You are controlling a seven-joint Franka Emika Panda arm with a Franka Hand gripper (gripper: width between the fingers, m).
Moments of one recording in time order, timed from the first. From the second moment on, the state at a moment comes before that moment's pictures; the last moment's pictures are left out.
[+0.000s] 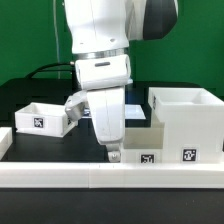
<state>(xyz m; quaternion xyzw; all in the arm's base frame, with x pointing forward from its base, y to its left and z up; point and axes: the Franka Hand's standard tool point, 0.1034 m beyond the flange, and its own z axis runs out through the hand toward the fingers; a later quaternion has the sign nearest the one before) 0.589 -0.015 0.019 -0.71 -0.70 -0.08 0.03</state>
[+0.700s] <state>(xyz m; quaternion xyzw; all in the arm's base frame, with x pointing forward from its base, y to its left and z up) 0.594 0.011 0.022 -0.70 -0.71 -0.07 0.02</state>
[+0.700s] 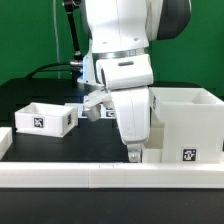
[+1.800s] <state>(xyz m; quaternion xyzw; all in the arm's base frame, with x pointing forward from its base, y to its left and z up) 0.599 -0.019 0.032 -0.66 -0.74 -0.06 0.02</state>
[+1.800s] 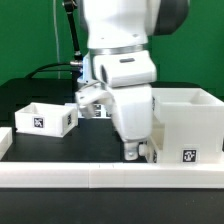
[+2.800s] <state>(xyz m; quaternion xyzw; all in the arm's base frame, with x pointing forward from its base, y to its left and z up) 0.540 -0.076 0.073 -0.71 -0.71 -0.05 -0.01</state>
